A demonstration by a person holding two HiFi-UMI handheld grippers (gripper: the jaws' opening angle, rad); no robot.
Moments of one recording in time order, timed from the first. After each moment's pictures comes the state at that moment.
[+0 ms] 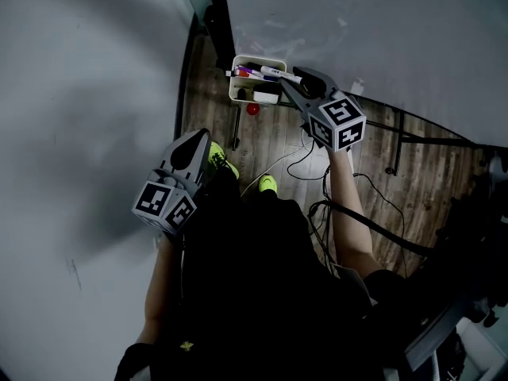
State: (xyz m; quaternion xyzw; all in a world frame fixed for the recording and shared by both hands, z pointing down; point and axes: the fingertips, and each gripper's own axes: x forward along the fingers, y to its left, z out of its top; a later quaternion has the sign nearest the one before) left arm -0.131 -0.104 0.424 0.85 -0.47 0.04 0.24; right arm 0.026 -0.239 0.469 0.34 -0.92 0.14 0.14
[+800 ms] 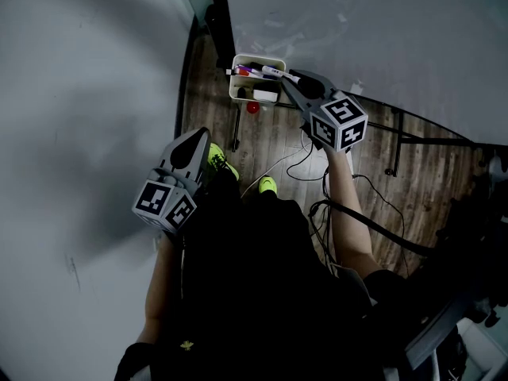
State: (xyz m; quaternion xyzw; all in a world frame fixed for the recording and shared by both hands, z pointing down) left arm -0.132 -0.100 0.419 0.85 -0.47 0.03 0.23; right arm 0.023 -0.231 0.460 0.34 -0.92 0.16 0.12
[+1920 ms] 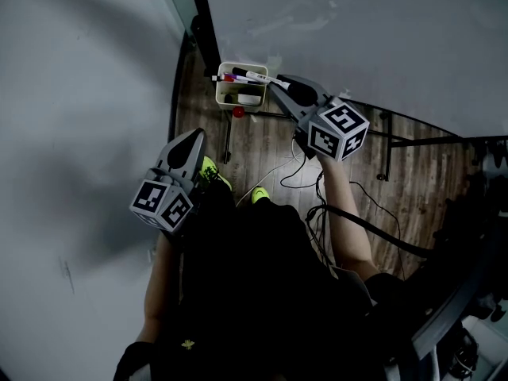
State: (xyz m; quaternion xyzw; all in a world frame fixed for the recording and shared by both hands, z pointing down) left arm -0.113 -0.100 0.405 0.86 -0.47 0.00 0.22; right arm 0.029 -0.202 0.392 0.31 -0.94 0.16 0.04
